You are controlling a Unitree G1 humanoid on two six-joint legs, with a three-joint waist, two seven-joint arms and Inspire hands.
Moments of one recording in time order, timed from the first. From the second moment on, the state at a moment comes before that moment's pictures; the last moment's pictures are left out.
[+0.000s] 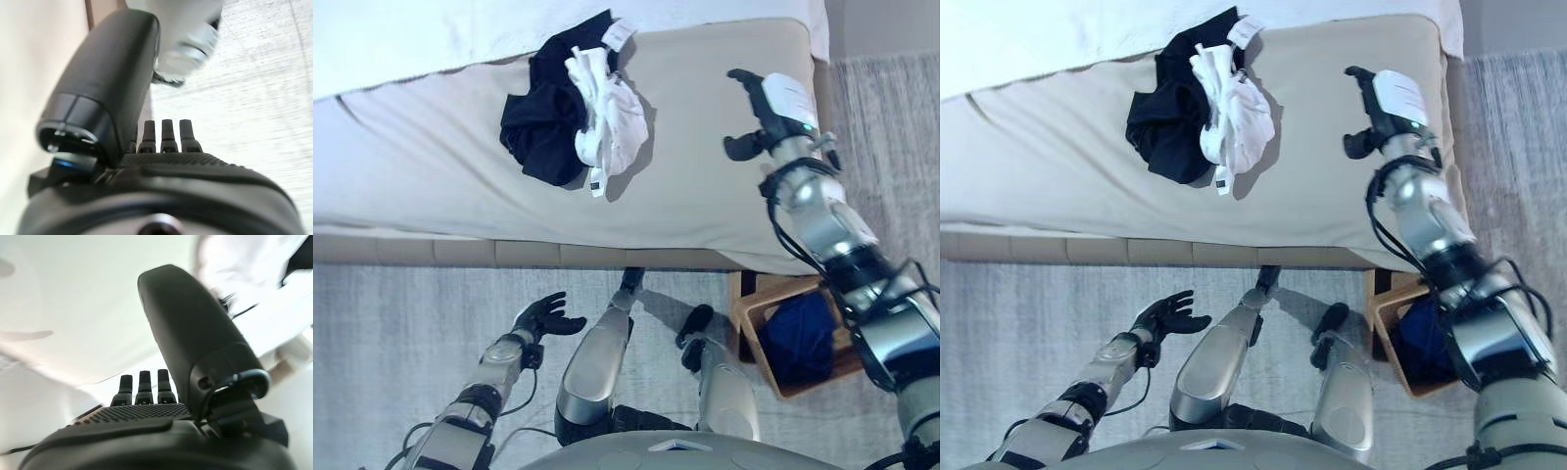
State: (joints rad) left arm -0.21 0.39 -0.22 1.00 -0.30 -0.02 -0.11; right arm -0.92 -0.61 0.47 0.56 -0.33 0.20 -0.18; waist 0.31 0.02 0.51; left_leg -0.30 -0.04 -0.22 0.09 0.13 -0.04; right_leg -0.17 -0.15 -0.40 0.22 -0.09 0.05
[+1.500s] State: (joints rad) left arm -0.14 0.45 -0.24 0.95 -0.14 0.00 -0.09; right arm -0.85 -0.65 0.17 0.21 -0.06 0.25 -0.58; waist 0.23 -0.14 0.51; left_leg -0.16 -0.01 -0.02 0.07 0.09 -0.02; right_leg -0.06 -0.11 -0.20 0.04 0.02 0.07
